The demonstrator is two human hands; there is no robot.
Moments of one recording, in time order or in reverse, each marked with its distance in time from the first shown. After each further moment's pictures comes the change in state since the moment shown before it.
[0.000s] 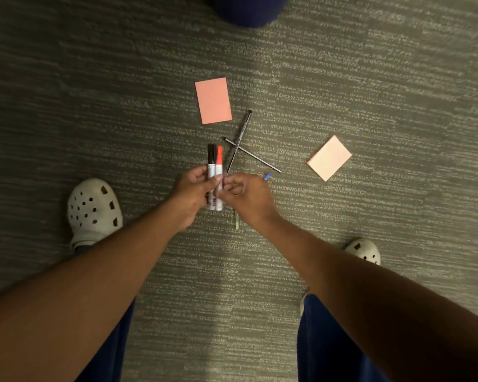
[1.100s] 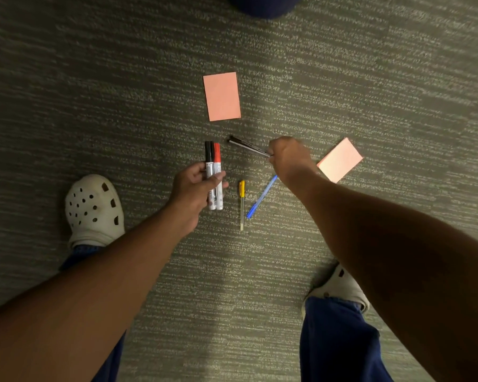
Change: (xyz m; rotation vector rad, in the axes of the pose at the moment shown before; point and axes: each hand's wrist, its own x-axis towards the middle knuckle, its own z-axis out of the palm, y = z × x) left_hand 0.007 0.000 -0.009 -0.101 0.102 -0.010; right_hand 0.094 0.013 -0.074 -1.008 -0.089 0.056
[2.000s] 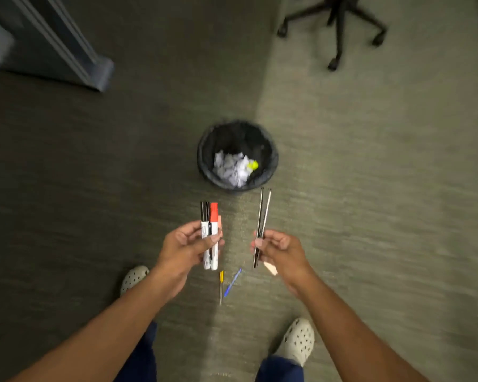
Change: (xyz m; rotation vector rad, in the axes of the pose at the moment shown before) left_hand -0.378 0.247 0.013 -0.129 -0.146 0.439; right_hand -0.315 -0.040 -0.353 1.555 0.114 0.059
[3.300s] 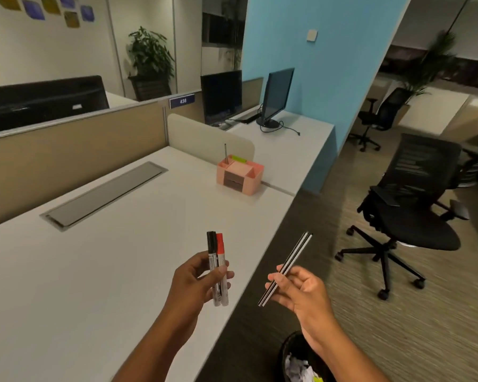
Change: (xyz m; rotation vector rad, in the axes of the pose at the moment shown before) left_hand -0.201 0.471 -0.273 -0.169 0.311 0.570; right_hand -0.168 -0.440 0.411 -0.029 -0.259 -0.512
